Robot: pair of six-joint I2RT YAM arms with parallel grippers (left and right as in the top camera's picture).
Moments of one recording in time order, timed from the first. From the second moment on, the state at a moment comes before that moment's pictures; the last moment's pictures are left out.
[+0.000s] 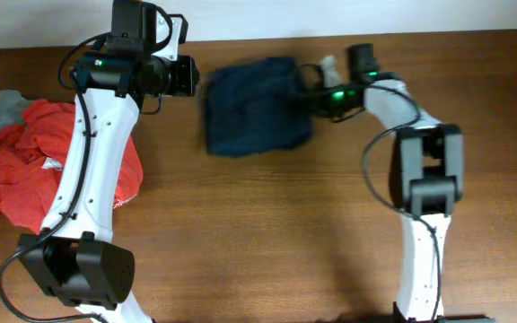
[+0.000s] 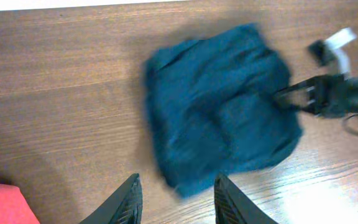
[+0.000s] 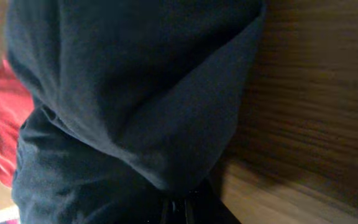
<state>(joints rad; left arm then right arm) -0.15 1.88 1.96 -1.00 0.20 -0.07 0.01 2.44 1.89 -0.61 -0.79 0.25</state>
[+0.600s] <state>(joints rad) -0.15 1.88 1.96 -1.00 0.19 -0.07 -0.71 2.40 1.90 -0.88 -0.62 0.35</state>
